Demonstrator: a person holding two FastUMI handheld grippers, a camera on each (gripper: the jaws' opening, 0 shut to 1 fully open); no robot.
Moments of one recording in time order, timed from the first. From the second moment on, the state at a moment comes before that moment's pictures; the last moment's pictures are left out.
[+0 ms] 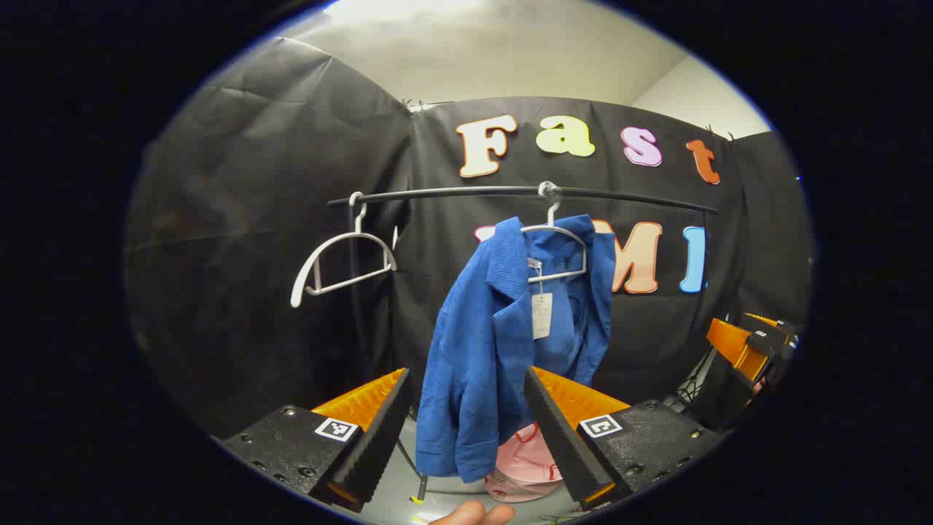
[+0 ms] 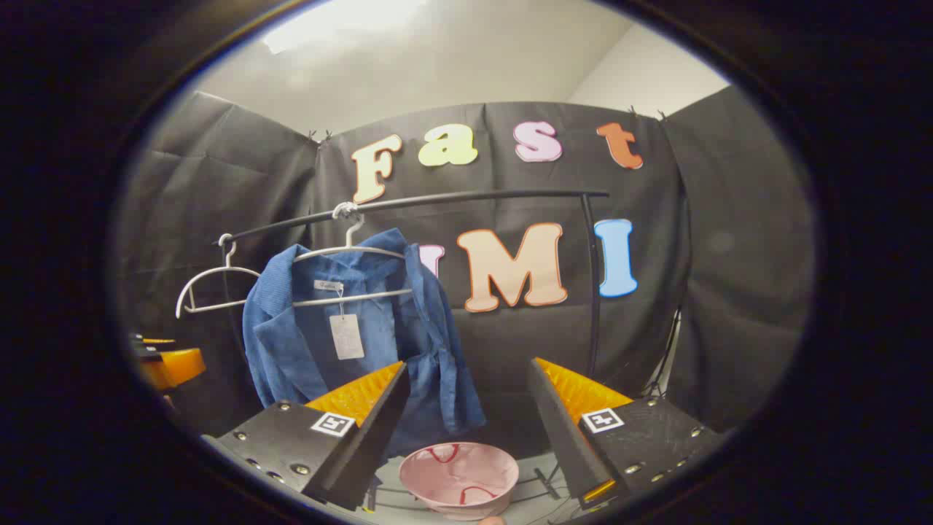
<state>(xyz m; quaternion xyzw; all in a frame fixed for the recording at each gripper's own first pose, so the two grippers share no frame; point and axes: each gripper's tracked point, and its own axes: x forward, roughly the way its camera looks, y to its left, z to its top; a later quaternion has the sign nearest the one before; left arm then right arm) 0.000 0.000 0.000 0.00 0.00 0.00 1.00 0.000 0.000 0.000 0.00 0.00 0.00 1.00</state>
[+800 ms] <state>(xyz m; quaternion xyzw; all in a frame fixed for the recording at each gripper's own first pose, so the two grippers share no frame) 0.014 -0.078 0.014 0.02 0.00 -0.10 0.99 -0.068 -0.073 0.025 0.03 -0.02 -0.09 1.00</state>
